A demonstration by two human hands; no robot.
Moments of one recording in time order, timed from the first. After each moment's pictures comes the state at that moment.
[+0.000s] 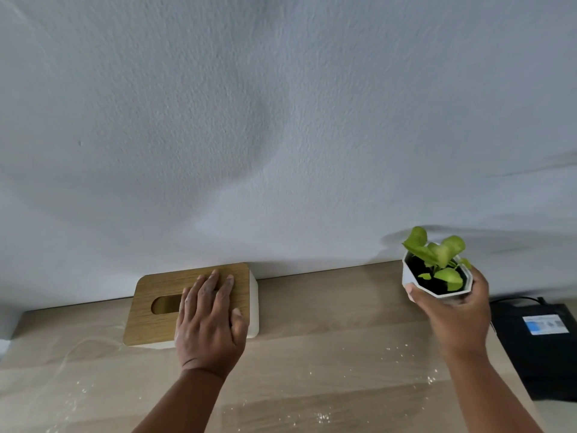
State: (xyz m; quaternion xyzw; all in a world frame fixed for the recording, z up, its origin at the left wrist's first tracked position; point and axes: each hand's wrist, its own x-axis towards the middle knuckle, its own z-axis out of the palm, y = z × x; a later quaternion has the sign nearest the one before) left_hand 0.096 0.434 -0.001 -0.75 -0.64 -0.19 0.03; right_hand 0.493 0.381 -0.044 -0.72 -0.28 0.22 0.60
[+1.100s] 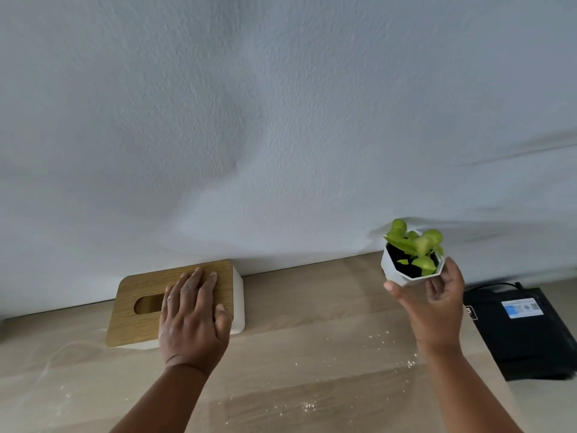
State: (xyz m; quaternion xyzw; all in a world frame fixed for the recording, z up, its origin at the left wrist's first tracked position) left_hand 0.098 0.434 0.003 -0.75 -0.64 -0.17 0.01; right_hand 0.494 0.370 -0.058 -0.64 -0.29 0.28 0.65
